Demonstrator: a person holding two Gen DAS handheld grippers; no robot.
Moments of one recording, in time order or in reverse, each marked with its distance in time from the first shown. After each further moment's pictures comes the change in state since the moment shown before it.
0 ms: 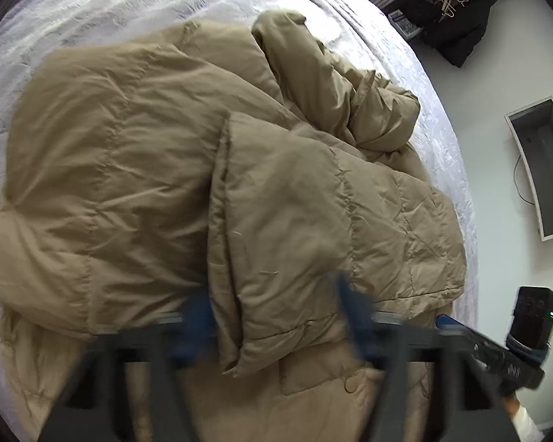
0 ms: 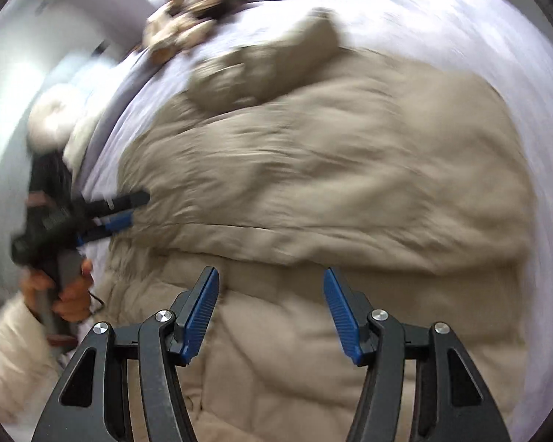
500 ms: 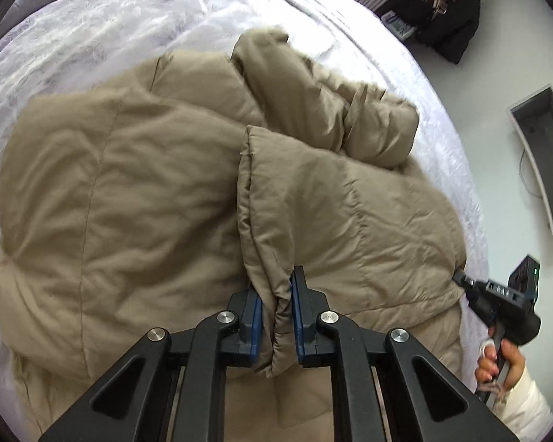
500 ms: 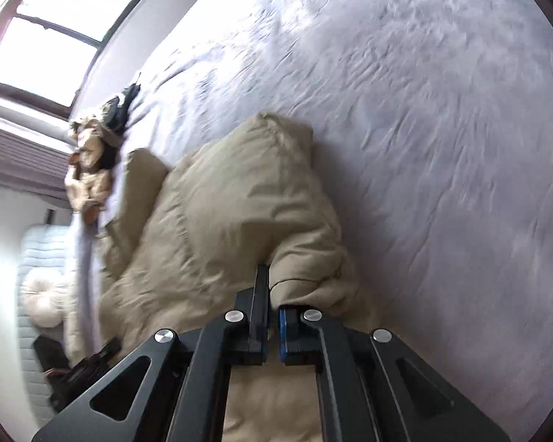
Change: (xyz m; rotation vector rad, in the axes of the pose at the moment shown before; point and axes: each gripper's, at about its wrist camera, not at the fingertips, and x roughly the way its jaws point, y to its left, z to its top) left arm -0.003 -0.010 0.007 0.072 -0.049 0.074; right arm -0.012 -0.134 0.036 0.485 -0.246 -0.036
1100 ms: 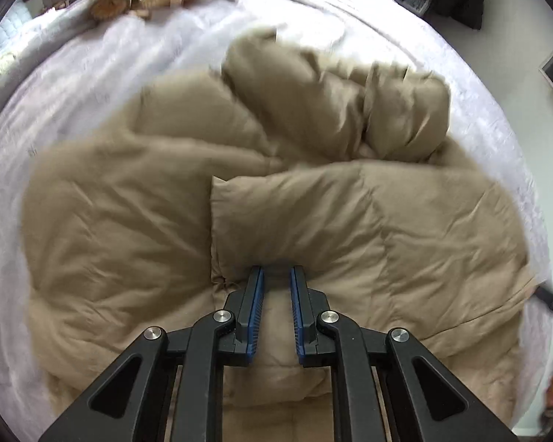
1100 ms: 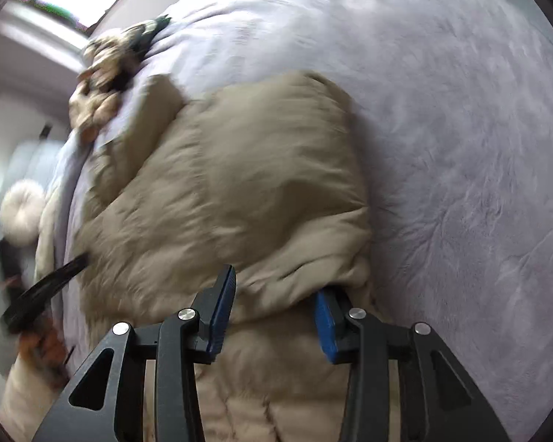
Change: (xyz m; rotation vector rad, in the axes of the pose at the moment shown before) left arm 0.026 -0.032 0.015 0.106 -0.020 0.254; right arm -0.010 0.036 -0.008 -0.295 0.148 -0.005
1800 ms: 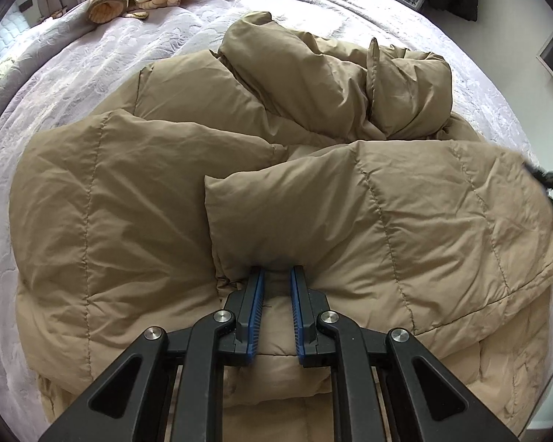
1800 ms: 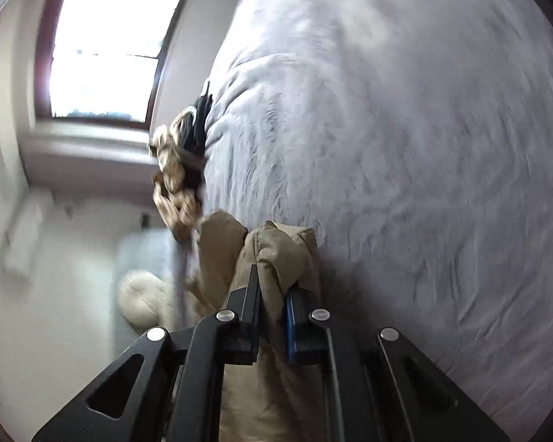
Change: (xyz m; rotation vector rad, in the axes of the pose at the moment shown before) left arm 0.013 -0.009 -0.016 0.040 -0.022 0.029; right arm 0.036 -0.065 0.105 0.264 -0.127 0.451
